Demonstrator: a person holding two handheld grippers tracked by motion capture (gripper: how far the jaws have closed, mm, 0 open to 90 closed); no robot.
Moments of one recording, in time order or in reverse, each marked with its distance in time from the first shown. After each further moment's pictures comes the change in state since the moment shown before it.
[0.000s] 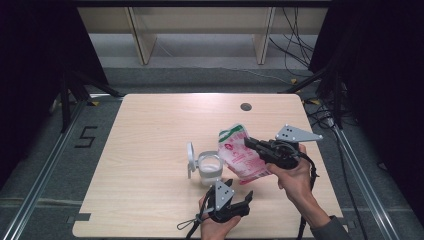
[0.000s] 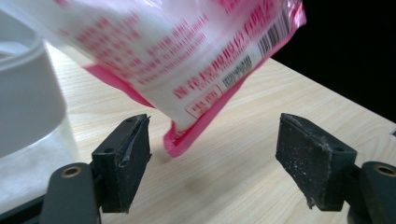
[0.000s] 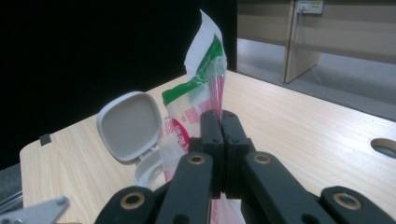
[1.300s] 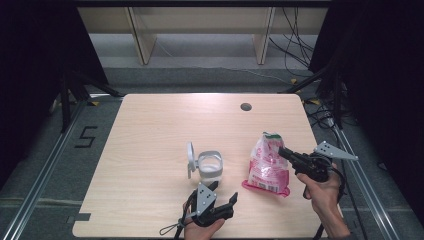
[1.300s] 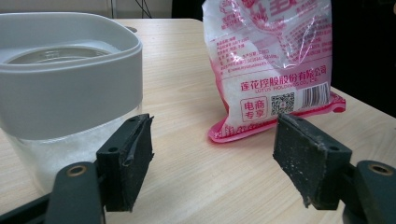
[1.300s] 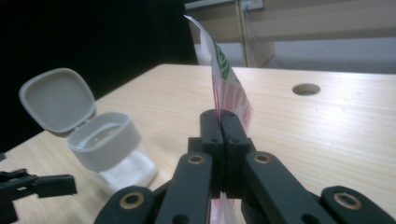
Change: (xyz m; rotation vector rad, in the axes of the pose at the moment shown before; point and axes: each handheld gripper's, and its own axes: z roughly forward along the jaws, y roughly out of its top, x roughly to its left) left arm 0.026 -0.003 -0.032 -0.011 0.027 0.027; right arm -0.063 -0.070 -0.057 -0.042 -0.155 0.150
